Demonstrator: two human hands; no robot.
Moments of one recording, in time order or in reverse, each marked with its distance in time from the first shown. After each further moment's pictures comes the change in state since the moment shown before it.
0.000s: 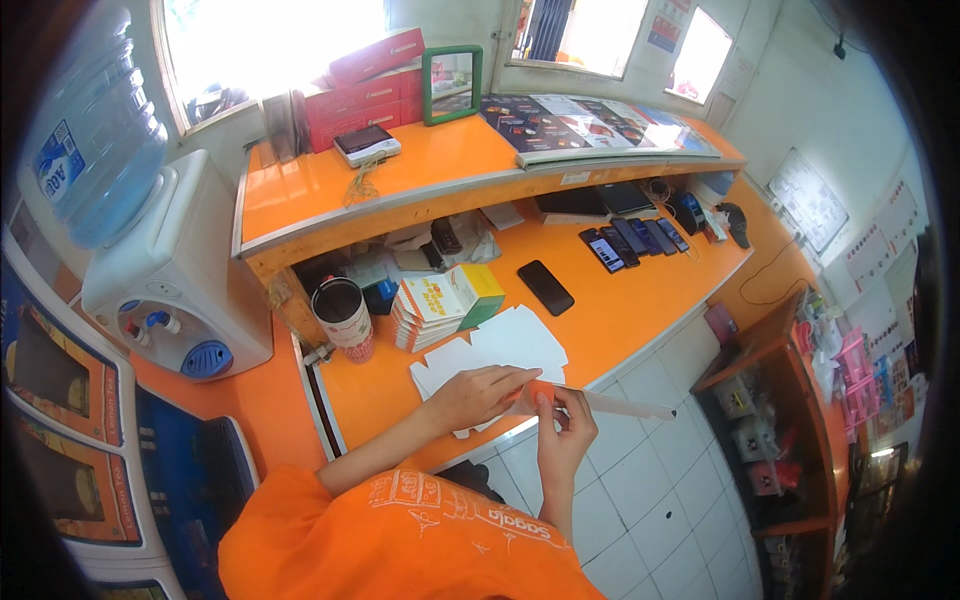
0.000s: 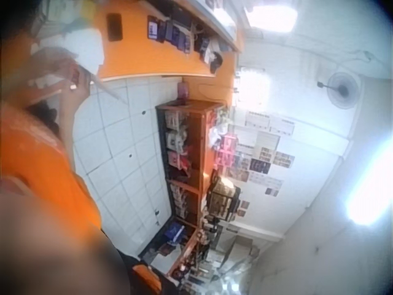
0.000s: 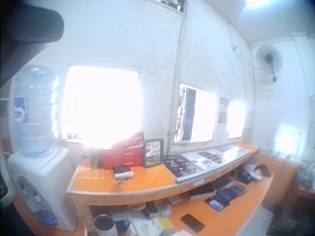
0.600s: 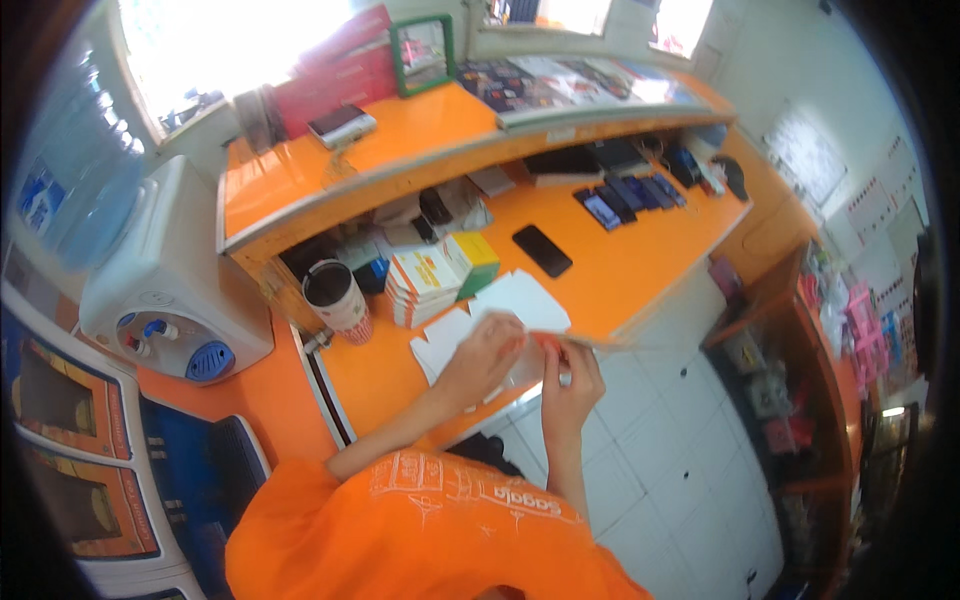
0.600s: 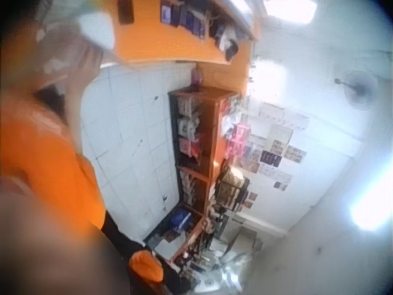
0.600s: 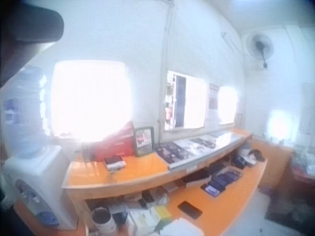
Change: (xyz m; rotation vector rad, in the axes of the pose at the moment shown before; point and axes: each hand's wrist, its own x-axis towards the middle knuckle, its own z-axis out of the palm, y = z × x) left_hand 0.013 0.016 0.002 -0.198 0.254 -0.175; right_hand 0.017 0.003 0.007 -0.274 0.128 -0.283
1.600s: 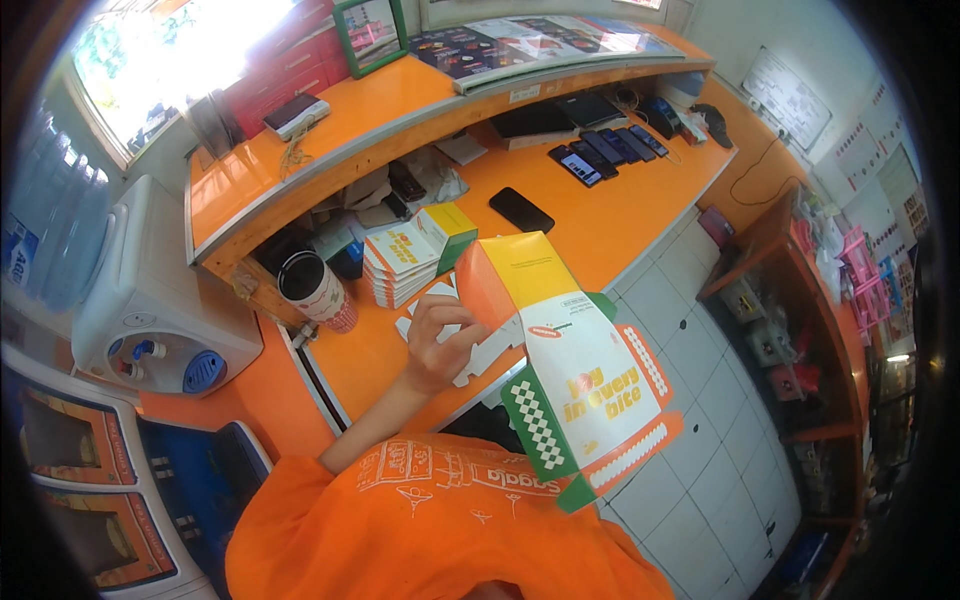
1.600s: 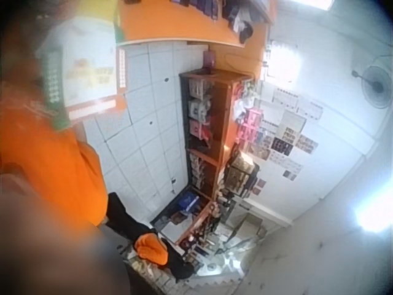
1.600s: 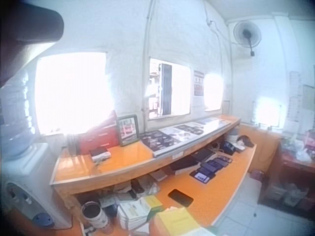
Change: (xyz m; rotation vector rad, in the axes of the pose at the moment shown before) left_hand -0.003 -0.002 -0.010 0.250 0.297 0.513; right_hand -0.063 0.044 0.026 0.194 0.183 0.240
